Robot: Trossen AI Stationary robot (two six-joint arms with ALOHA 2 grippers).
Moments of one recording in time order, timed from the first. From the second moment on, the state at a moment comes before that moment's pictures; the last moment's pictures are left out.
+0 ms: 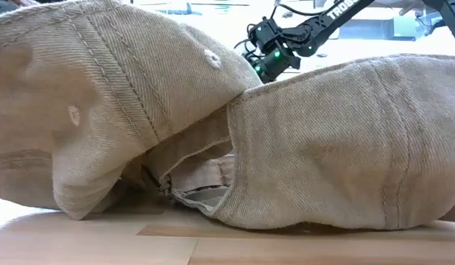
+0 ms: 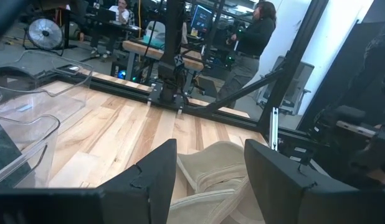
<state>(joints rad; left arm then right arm) -0.28 0.80 0.18 0.63 -0.22 -0.24 -0.48 1.87 1.35 0.05 0.19 0.24</state>
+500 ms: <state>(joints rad) -0.28 0.80 0.18 0.62 -0.19 -0.24 -0.42 1.76 1.35 0.01 0.35 0.22</state>
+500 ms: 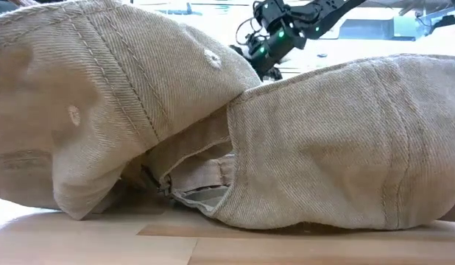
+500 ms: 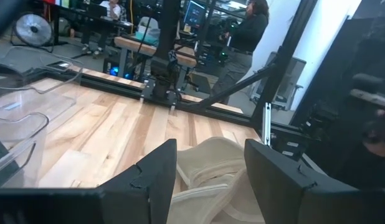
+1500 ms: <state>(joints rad) -0.28 0.80 0.18 0.63 -0.19 -0.24 -0.33 1.72 1.35 -0.18 0.07 -0.05</state>
